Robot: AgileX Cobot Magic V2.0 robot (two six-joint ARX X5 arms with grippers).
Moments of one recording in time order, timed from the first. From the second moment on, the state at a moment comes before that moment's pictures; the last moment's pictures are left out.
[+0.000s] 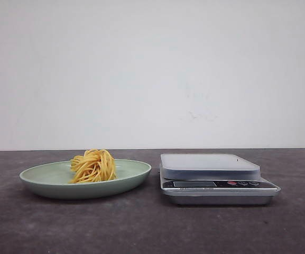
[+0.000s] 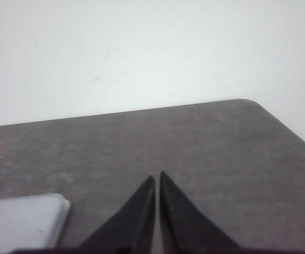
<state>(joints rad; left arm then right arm) -0.05 0.01 0.03 -0.18 -0.06 -0.04 0.02 0.00 0.24 -0.31 0.07 0.15</state>
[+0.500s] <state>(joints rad) -0.05 0.01 0.03 -0.18 -0.06 -0.04 0.00 0.01 0.01 -0.11 0.05 0.14</state>
